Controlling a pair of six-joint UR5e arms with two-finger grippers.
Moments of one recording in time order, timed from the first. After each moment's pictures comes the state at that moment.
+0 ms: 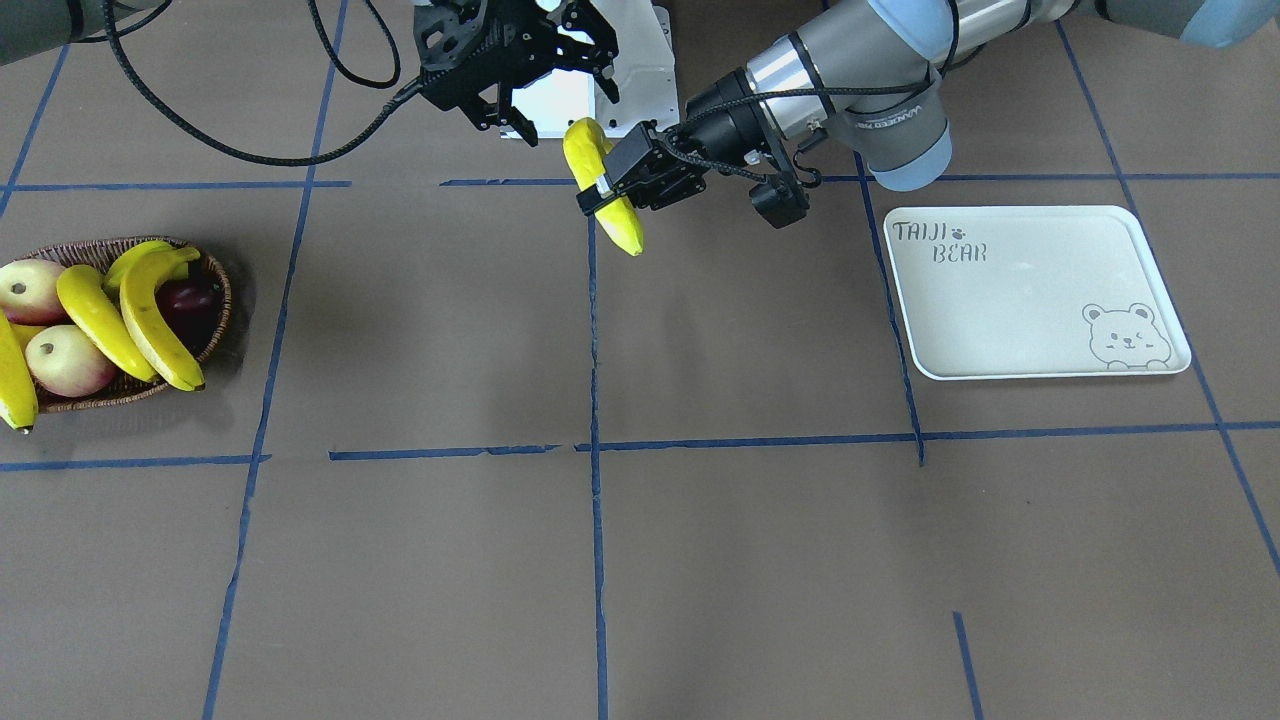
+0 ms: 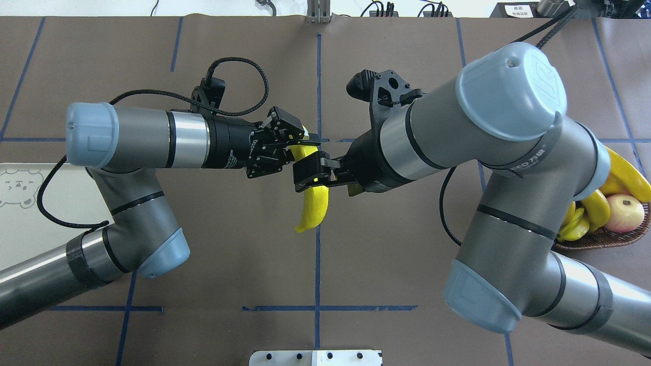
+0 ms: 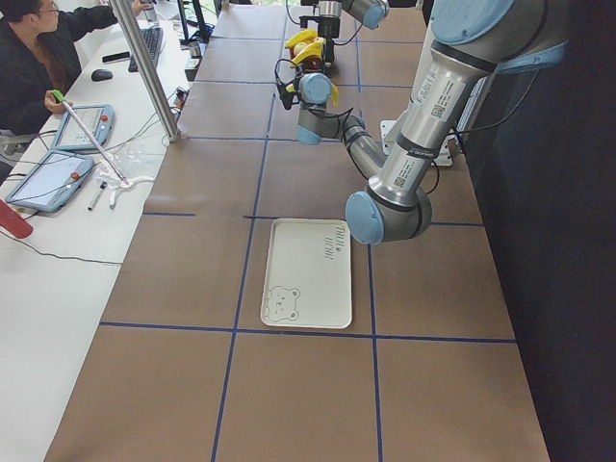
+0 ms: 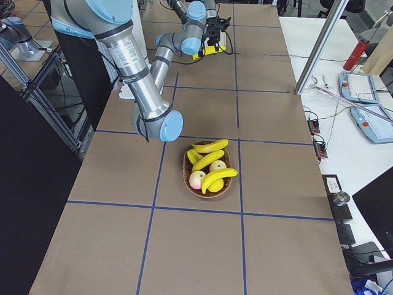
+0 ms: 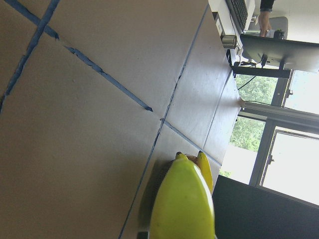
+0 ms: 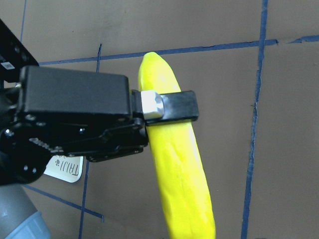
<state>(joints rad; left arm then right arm) -0.62 -2.11 -1.67 -2.71 -1.94 -2.02 0.59 -0.97 2.07 -1.40 2.08 1.31</state>
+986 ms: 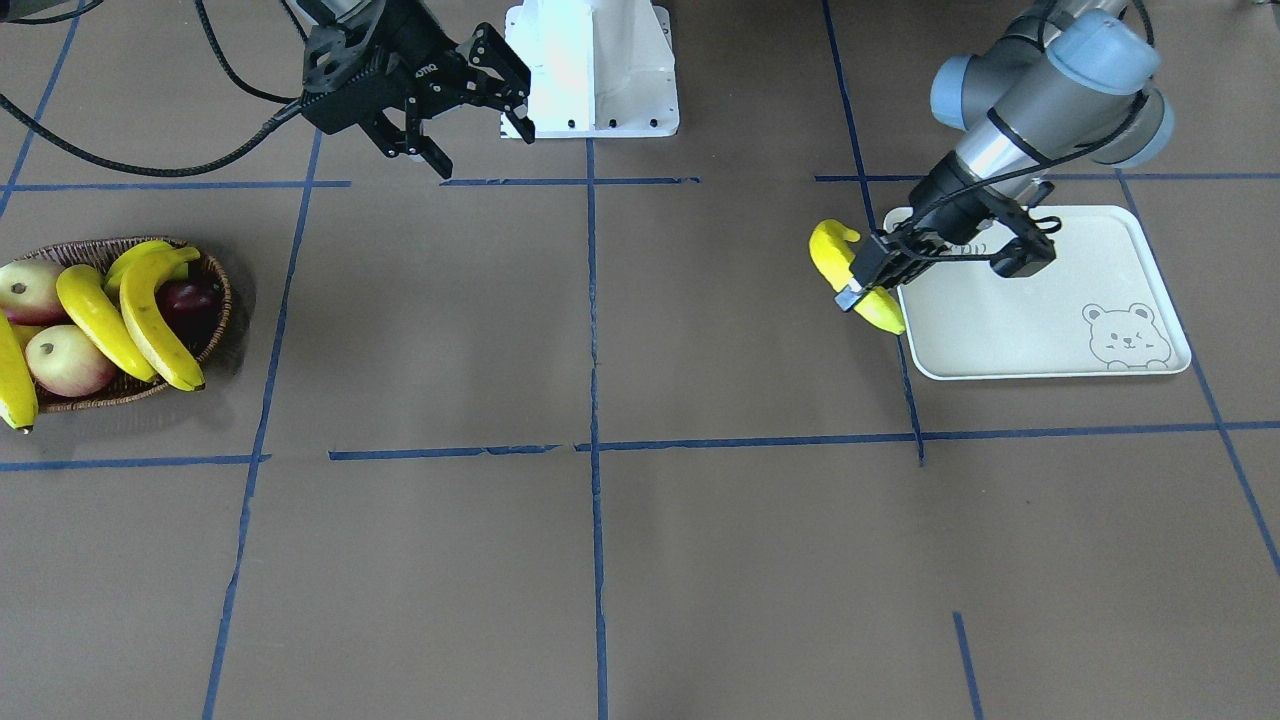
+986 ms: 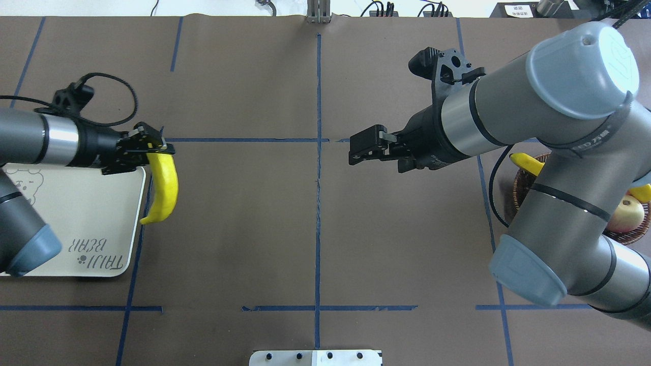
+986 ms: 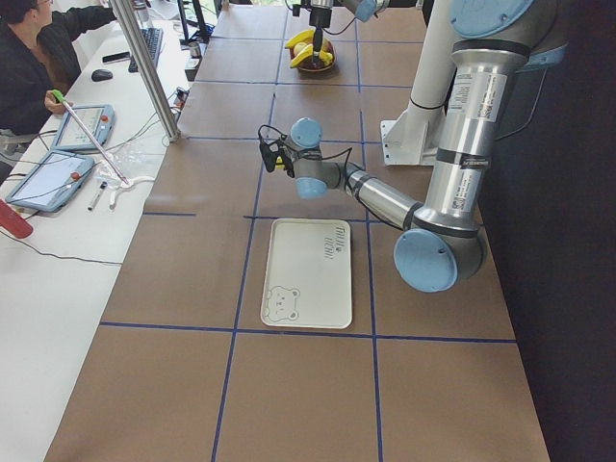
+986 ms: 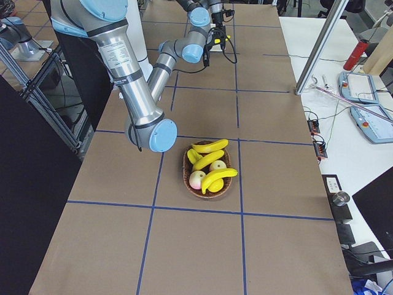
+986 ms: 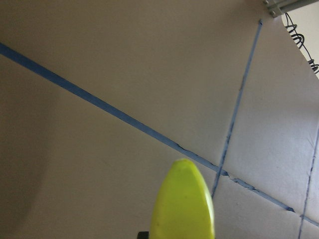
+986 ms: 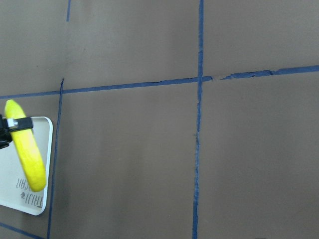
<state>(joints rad) -0.82 -1.66 -1.79 -2.50 -2.05 -1.66 0.69 -1.09 2.11 -1.41 2.08 1.29</state>
